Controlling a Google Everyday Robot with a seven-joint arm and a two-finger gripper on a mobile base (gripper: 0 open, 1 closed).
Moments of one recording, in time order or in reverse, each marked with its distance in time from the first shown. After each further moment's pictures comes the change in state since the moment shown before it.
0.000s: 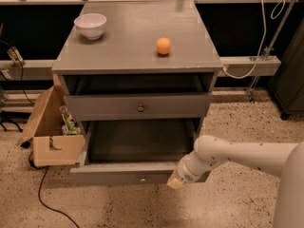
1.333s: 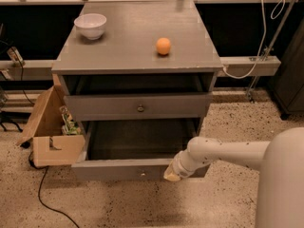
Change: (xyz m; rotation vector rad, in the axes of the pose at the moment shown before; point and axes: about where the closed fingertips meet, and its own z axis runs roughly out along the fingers) arm -0.009 -0.052 0.034 0.122 -0.009 -0.169
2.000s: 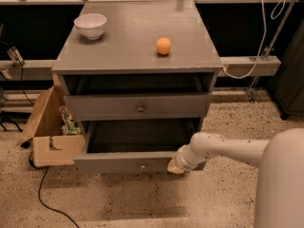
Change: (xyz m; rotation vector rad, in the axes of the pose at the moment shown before) arm 0.008 -0.036 -0.004 0.056 0.002 -0.083
